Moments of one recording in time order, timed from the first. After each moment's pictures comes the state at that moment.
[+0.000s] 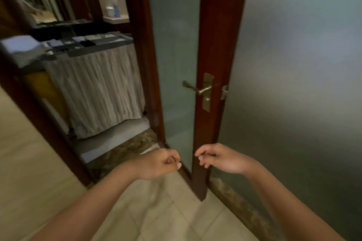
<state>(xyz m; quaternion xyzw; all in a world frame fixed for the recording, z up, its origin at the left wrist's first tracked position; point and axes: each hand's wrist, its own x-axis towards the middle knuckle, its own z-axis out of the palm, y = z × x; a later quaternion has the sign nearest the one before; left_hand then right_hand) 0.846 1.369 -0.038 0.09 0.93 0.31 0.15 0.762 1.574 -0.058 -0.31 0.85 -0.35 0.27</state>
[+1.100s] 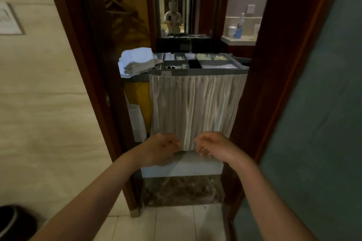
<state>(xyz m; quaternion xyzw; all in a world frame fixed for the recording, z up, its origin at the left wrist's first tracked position) 0.613 1.015 0.017 -0.23 0.88 0.41 -0.09 0.432 1.103 -0.011 -0.44 0.73 -0.38 0.36</state>
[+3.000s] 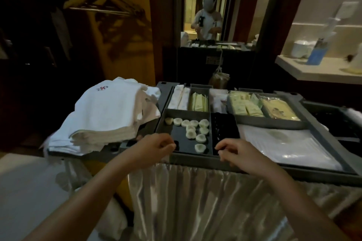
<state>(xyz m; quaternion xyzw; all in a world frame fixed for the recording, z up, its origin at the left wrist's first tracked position) 0.201 0.348 0.021 -0.35 0.87 0.32 -0.09 -0.043 0.467 0.013 -0.60 0.69 -0.28 0.28</state>
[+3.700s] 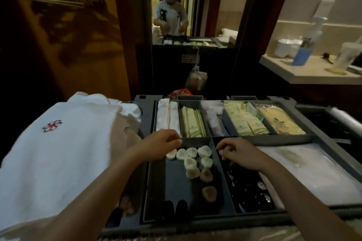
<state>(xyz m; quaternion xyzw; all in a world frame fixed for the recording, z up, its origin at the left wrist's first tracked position) 0.110 0.140 0.013 -0.27 0.89 0.37 -0.06 -0.101 0.297 0.003 -0.52 0.77 -0.24 0.27</state>
